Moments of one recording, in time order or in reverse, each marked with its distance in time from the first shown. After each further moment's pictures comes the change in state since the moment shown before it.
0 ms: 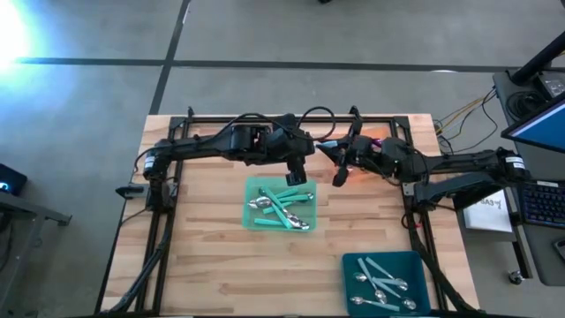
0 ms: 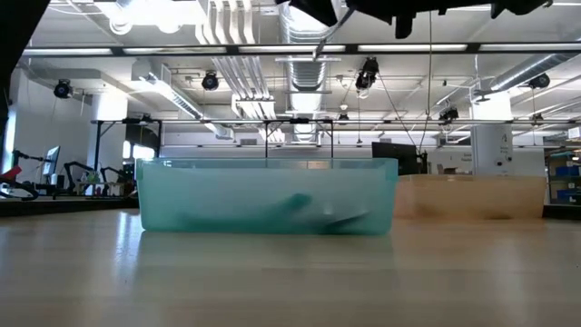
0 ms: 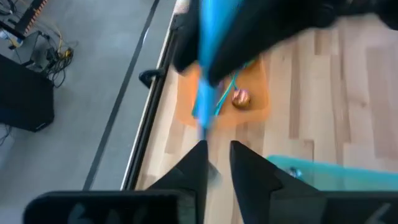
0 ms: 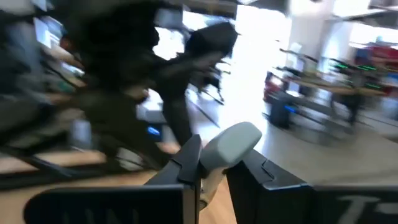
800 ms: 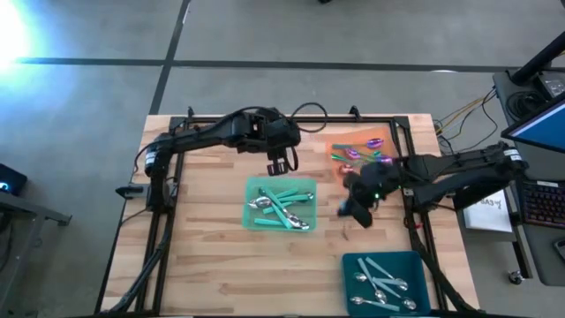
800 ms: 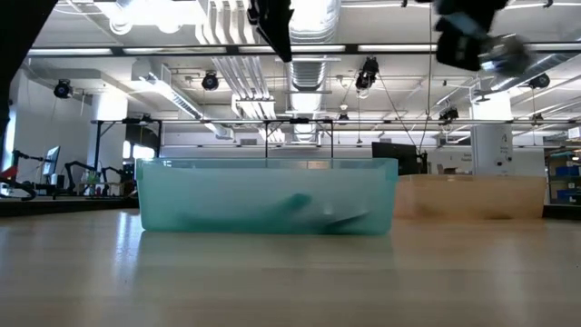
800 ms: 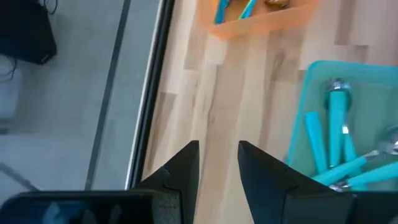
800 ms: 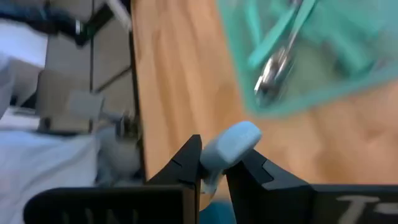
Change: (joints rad) left arm 0.097 0.000 0.000 -0.319 -0.008 -0.023; right arm 0.215 0.000 0.210 -1.031 -0.495 0.759
